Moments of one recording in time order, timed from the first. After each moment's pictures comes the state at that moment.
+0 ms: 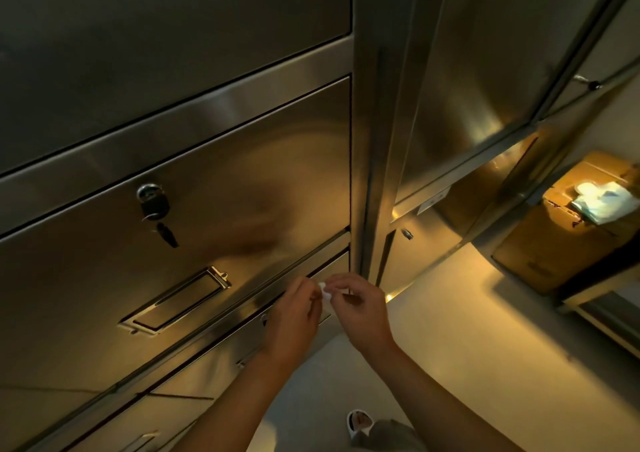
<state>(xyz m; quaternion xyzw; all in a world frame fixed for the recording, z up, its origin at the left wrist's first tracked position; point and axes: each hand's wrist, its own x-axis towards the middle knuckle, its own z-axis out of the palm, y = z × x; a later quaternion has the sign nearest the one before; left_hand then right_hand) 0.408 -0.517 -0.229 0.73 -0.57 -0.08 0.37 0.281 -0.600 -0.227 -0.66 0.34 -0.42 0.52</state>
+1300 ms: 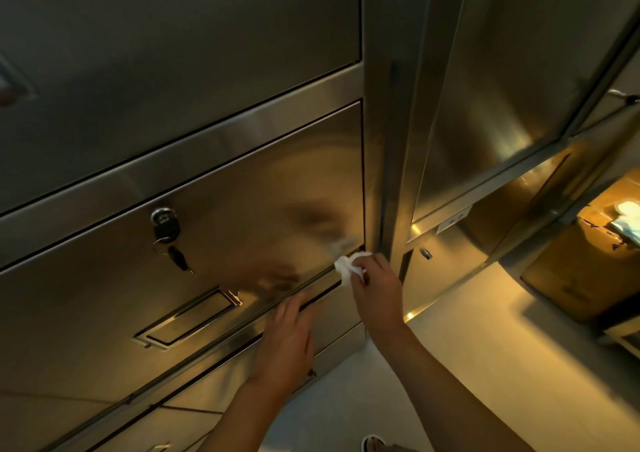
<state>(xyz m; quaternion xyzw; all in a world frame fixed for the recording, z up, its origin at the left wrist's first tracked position) 0.428 -0.497 -0.228 0.78 -0.59 -0.06 0.18 0.310 -0.667 -0.245 -0.77 0.41 -0.39 0.29</state>
